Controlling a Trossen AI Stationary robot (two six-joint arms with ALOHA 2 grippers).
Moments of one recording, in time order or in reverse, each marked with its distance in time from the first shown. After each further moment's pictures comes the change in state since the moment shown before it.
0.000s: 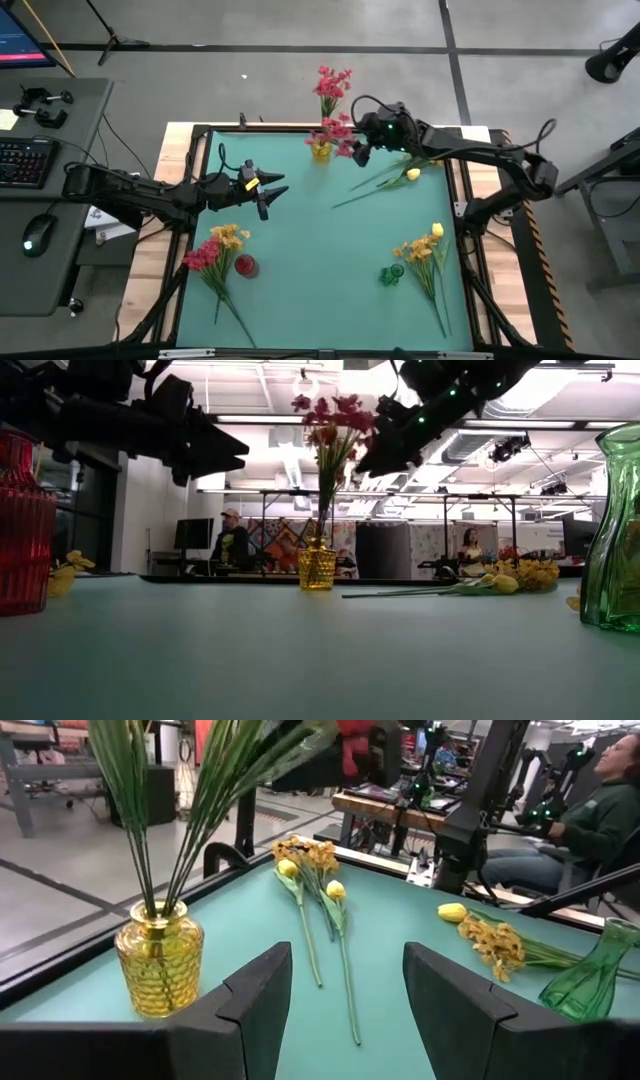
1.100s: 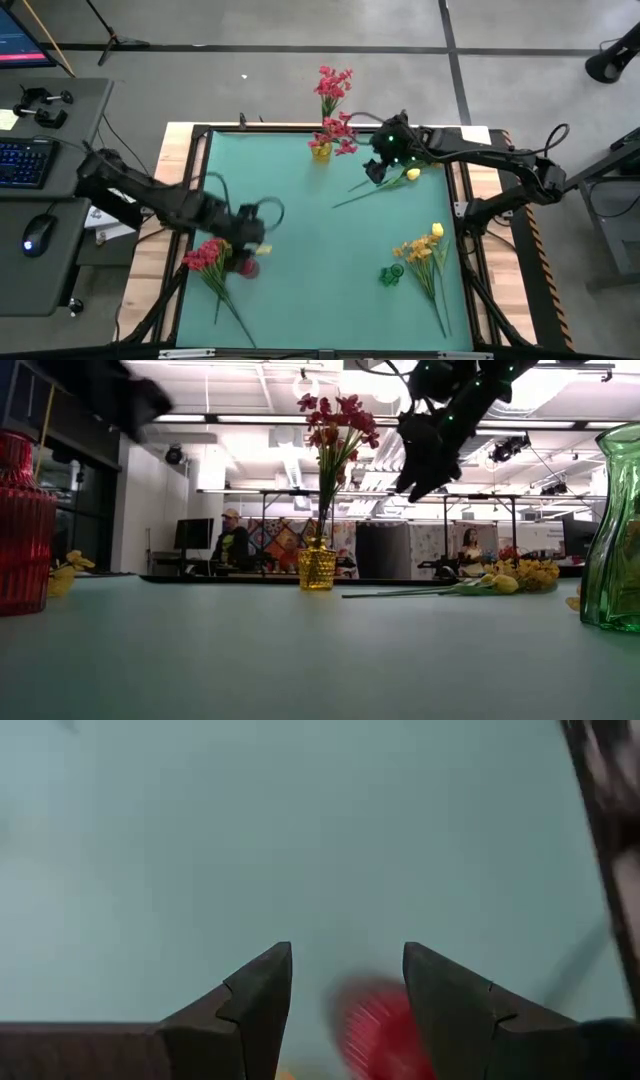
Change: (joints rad) left arm -0.494 0.146 0.693 -1.517 0.212 -0.092; right arm 0.061 -0.068 0.000 -0.451 -0.031 0.233
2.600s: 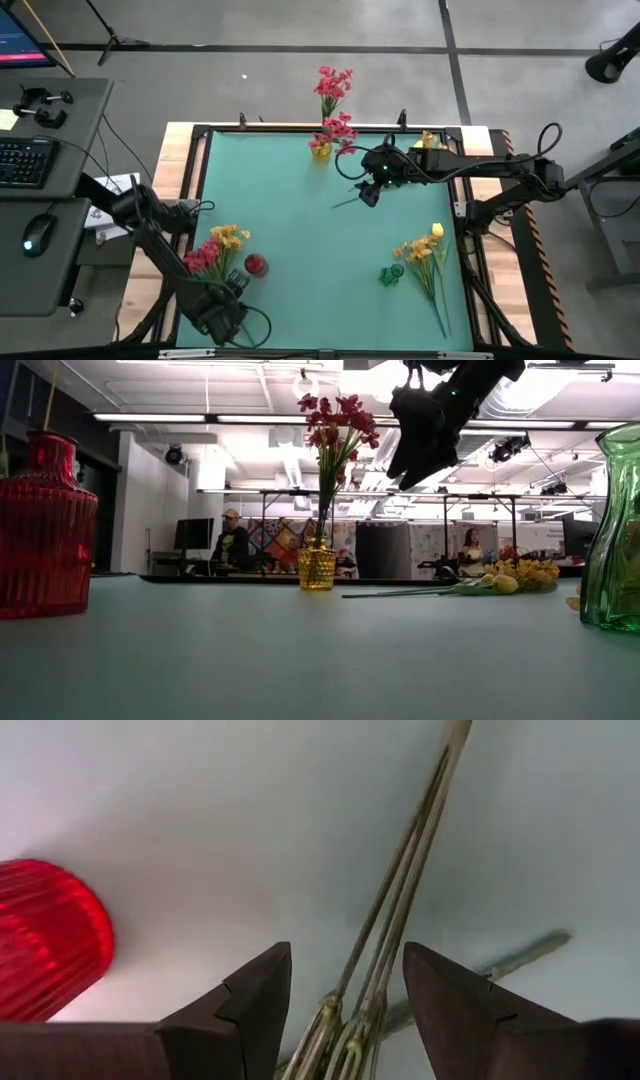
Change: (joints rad) left arm -0.546 0.575 0.125 -0.056 -0.028 -0.033; right arm 0.236 0.000 0.000 0.033 0.128 0.106
